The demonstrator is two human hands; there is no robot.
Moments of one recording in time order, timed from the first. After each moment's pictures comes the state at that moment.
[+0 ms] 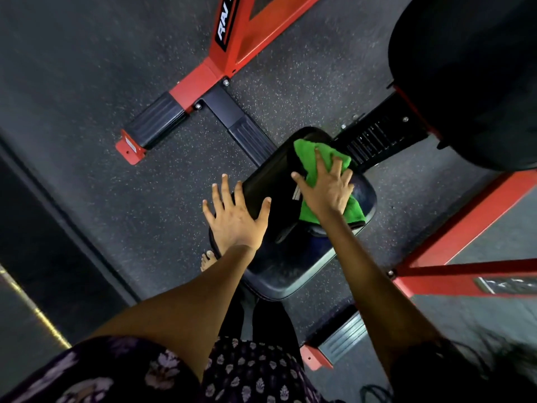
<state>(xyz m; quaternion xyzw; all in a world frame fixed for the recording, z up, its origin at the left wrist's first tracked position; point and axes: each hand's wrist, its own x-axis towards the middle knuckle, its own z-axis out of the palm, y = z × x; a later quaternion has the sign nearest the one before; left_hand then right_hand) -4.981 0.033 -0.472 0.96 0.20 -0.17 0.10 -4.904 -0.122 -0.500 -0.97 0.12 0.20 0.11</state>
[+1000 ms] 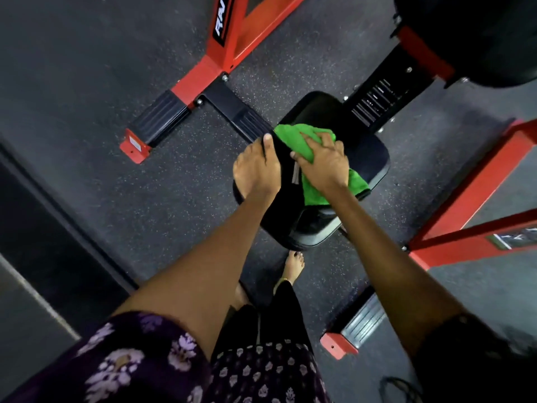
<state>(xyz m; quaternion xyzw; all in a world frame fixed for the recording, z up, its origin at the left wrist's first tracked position) -4.985 0.043 -0.456 0.92 0.20 -0.11 0.32 -4.967 -0.082 -0.478 -0.98 0.04 0.15 0.14</state>
